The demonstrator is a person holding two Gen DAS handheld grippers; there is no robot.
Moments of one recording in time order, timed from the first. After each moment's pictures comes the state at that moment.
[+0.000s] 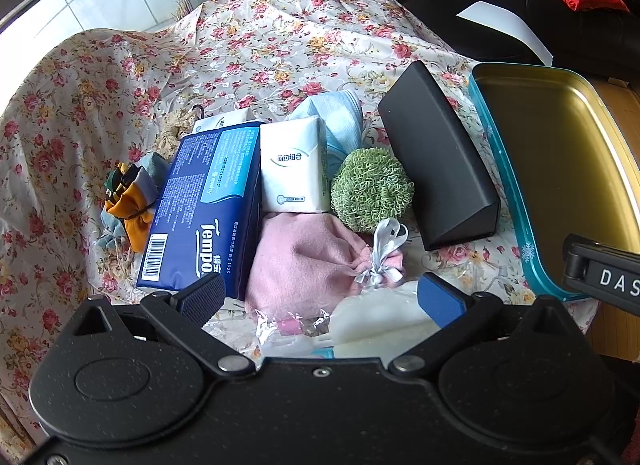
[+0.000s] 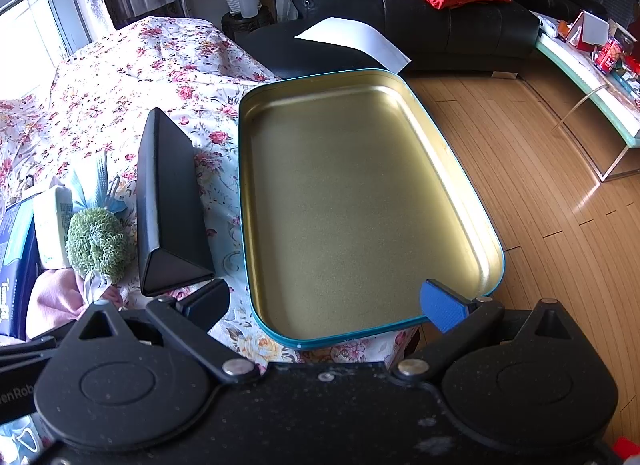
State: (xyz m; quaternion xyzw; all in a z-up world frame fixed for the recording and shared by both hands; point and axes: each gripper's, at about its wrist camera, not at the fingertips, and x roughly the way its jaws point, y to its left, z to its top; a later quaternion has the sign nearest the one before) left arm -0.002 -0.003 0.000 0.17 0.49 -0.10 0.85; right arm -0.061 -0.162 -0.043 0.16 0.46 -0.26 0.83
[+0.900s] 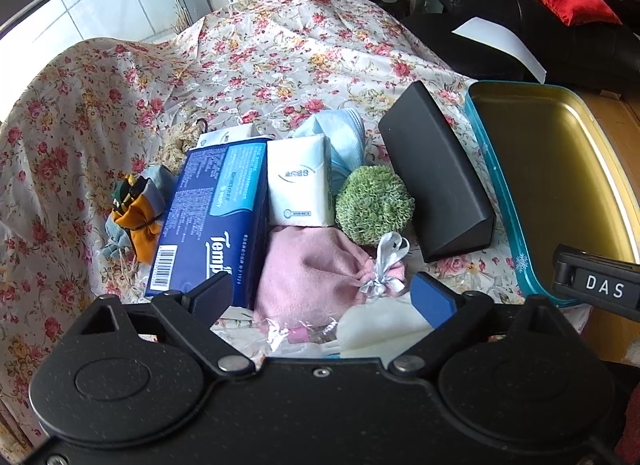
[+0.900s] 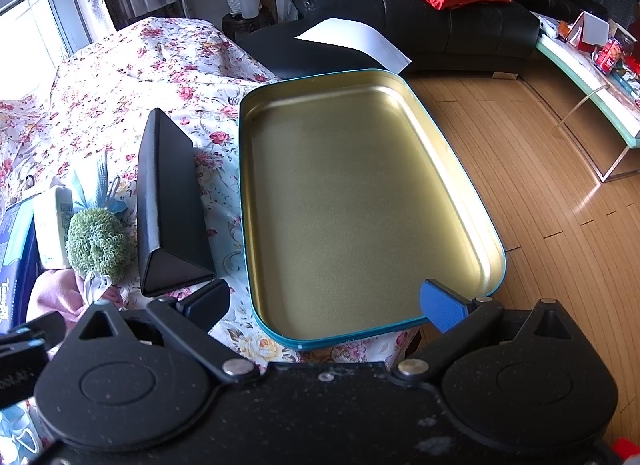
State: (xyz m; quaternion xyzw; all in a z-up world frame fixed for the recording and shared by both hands) left arm -0.004 0.009 0.013 0.15 0.47 -0.11 0.86; right arm -0.060 -0.164 -0.041 0.16 0.46 -0.26 0.83
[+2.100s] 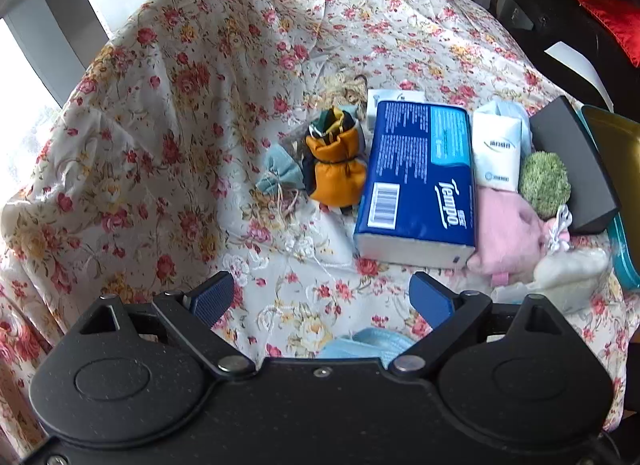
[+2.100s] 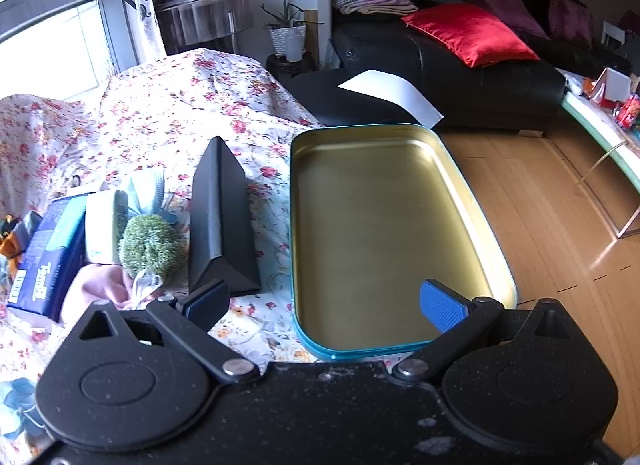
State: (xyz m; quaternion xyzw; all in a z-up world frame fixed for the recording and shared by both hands) left arm 0.001 0.163 0.028 0.10 0.49 -0.04 0.86; right arm -0.080 -0.135 -0.015 0.12 0.40 -0.21 0.88
